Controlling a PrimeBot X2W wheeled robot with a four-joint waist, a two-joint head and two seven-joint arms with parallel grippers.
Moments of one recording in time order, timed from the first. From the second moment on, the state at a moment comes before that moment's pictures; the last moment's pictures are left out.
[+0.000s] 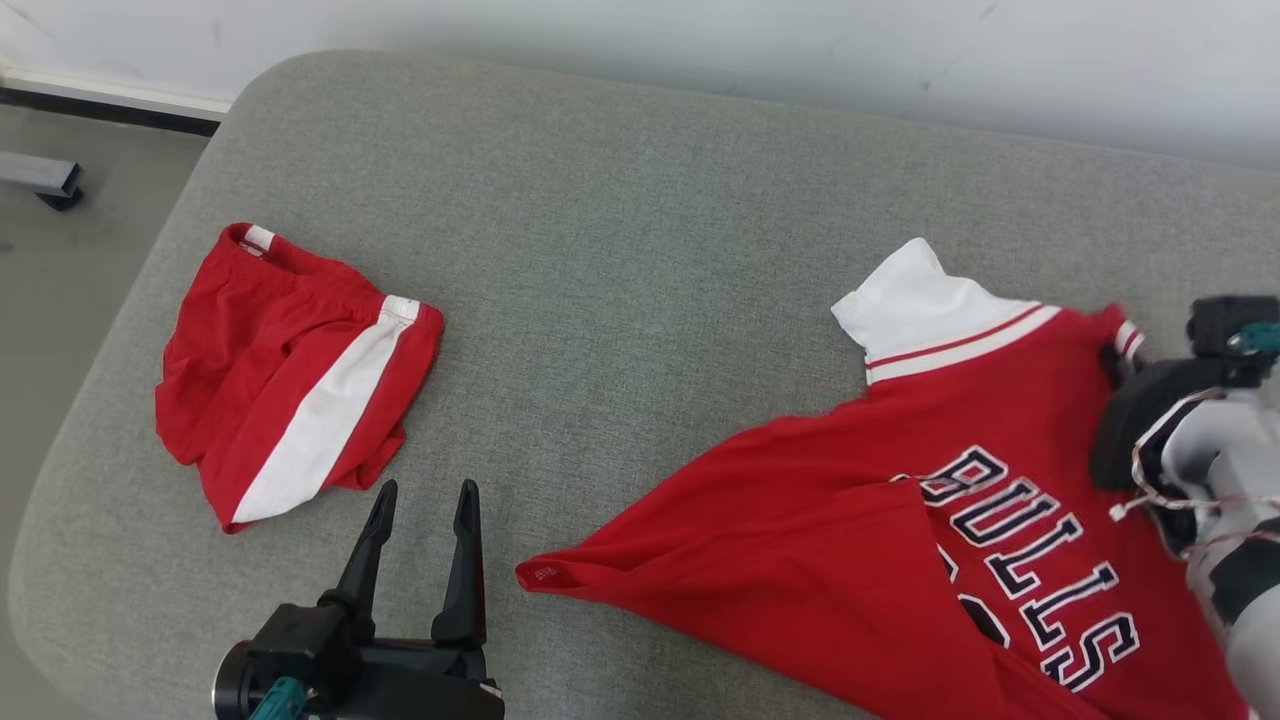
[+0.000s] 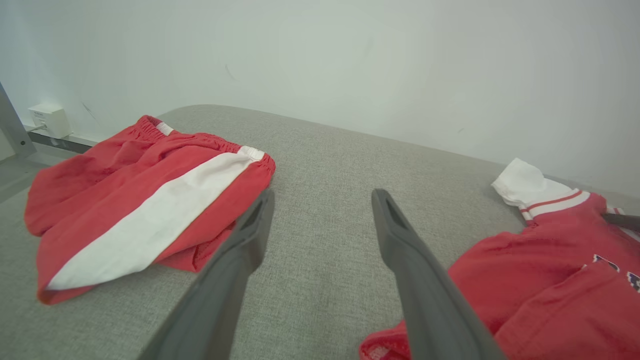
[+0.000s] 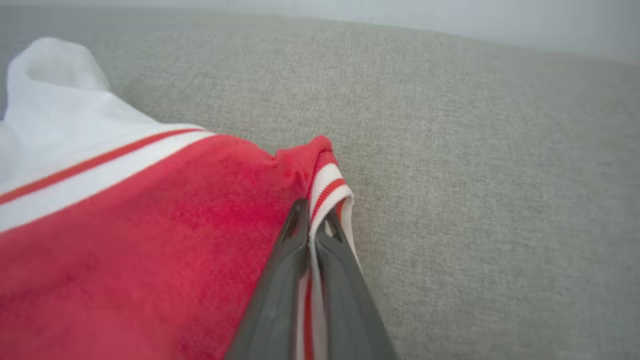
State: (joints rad) left arm -0.12 0.05 -0.18 0.15 -0.30 -0.05 -0.26; right arm -0.81 -0.37 0.30 1.12 0.46 0.13 0.04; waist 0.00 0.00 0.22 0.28
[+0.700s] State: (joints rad) left arm -0.10 0.05 -0.17 0.17 -0.29 -0.05 -0.26; right arm -0.90 -0.43 0.25 1.21 0.49 0.13 -0.22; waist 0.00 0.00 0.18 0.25
